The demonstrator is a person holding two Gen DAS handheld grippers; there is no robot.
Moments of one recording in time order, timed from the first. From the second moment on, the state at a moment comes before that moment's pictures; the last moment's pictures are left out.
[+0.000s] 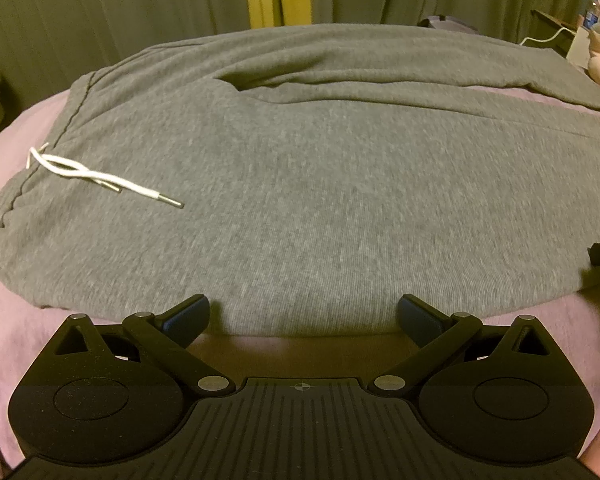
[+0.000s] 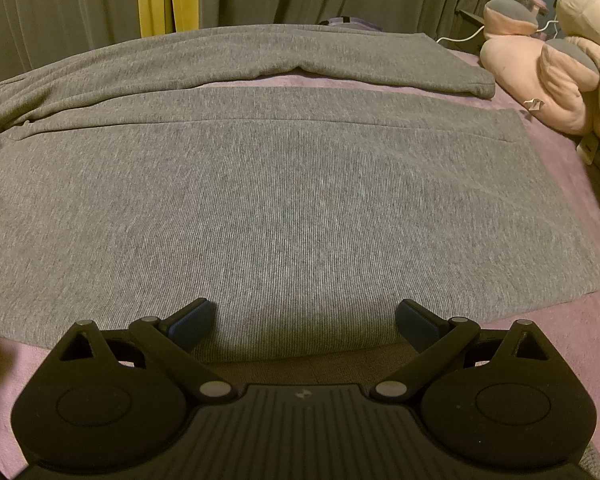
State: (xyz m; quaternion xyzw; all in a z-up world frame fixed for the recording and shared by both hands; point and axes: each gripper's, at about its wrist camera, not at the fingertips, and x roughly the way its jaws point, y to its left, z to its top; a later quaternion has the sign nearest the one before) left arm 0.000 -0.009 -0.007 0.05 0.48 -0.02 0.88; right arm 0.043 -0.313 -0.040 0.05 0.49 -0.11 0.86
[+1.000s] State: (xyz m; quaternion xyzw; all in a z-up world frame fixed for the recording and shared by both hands) left arm 0.001 -0.022 -0.009 0.09 0.48 -0.03 0.87; right arm 0.060 -0.324 -0.049 0.09 0.50 -0.10 0.85
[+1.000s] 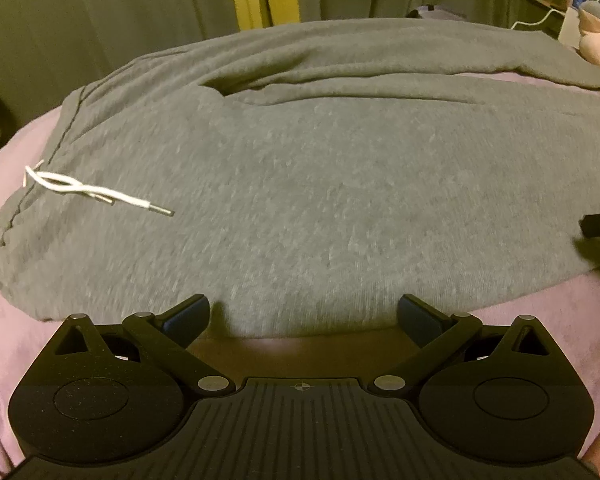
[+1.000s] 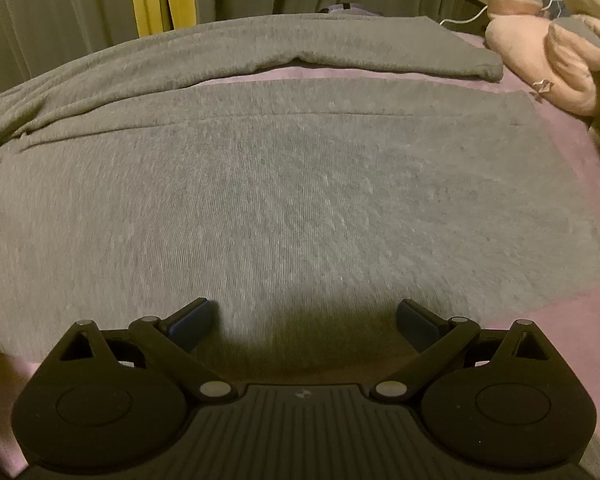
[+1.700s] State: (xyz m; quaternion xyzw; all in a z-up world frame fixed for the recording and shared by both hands) left arm 0.109 -0.024 -0.025 -0.01 0.36 0.10 0.93; right arm 0.081 -0.348 -0.071 0.14 0.44 -0.11 0.88
